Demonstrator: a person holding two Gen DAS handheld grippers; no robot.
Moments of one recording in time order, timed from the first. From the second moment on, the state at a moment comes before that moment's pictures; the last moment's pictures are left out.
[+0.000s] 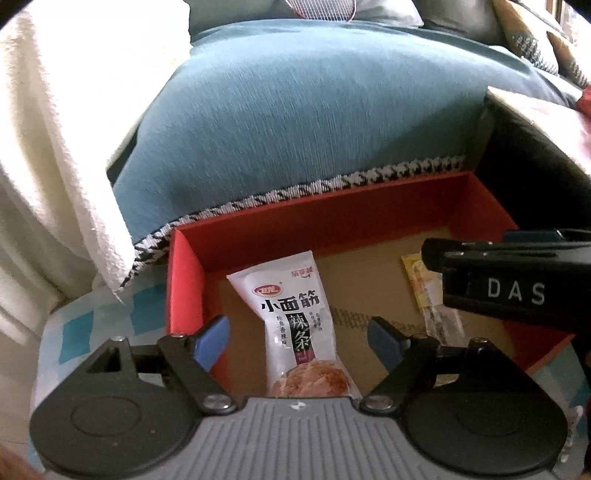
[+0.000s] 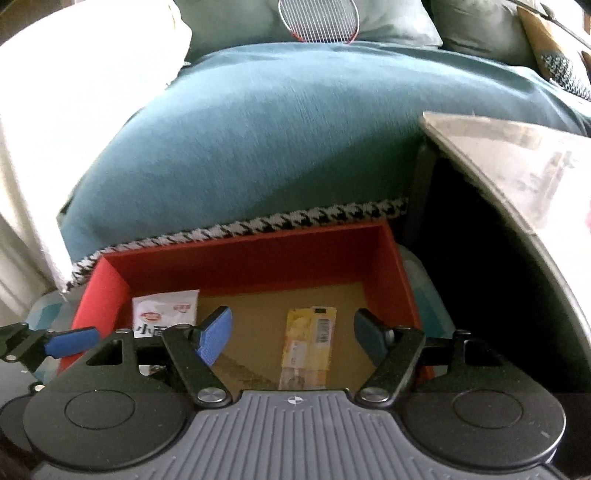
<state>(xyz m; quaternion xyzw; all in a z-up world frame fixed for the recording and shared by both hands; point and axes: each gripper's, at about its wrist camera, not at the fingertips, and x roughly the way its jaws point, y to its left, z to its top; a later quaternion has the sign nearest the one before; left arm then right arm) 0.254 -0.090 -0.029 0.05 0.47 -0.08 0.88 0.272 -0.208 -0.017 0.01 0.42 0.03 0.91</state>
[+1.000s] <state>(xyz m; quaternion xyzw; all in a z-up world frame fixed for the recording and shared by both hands) 0.202 -0.055 -0.002 0.03 0.49 -0.09 0.87 0.210 -0.177 0.007 -0.01 0.43 0.08 0.90</state>
